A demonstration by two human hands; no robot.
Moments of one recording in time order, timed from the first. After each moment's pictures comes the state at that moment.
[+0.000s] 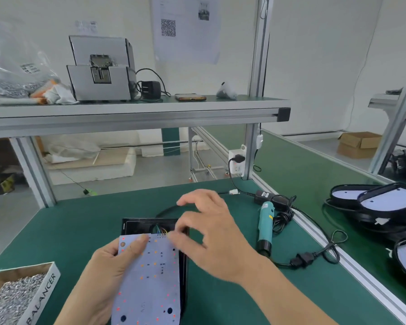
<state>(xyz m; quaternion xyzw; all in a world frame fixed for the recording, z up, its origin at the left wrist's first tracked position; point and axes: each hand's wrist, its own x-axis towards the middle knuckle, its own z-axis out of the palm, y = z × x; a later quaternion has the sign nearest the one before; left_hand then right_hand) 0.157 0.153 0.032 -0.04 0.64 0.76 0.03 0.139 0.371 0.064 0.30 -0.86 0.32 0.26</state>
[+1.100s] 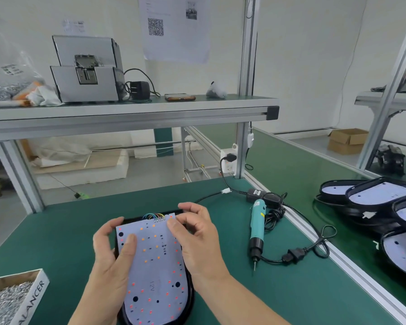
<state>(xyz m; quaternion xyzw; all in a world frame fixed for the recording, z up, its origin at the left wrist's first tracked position) 0.164 0.179 0.034 -0.02 0.72 0.68 -0.13 0.144 0.328 0.041 0.03 -0.65 0.74 0.15</state>
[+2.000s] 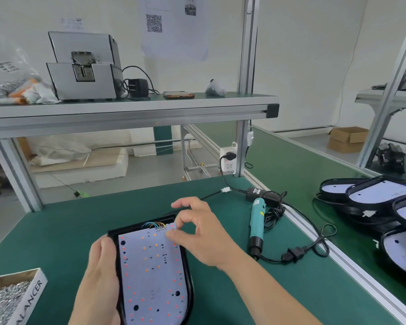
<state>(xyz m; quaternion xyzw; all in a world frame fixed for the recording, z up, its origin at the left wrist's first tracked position) 0.176 0.172 0.026 -0.02 0.87 0.47 -0.16 0.122 0.370 0.045 0.20 -0.84 0.50 0.08</state>
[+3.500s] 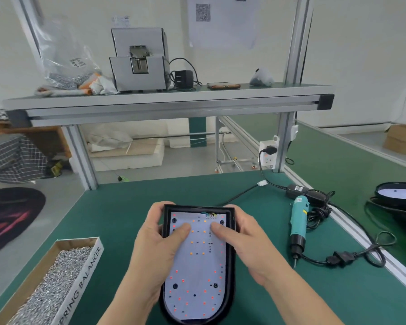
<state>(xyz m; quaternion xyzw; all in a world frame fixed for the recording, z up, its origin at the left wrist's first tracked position) 0.172 0.174 0.040 0.03 0.69 0.72 -0.11 0.149 0.357 0.035 0.13 -0.68 0.72 -0.03</state>
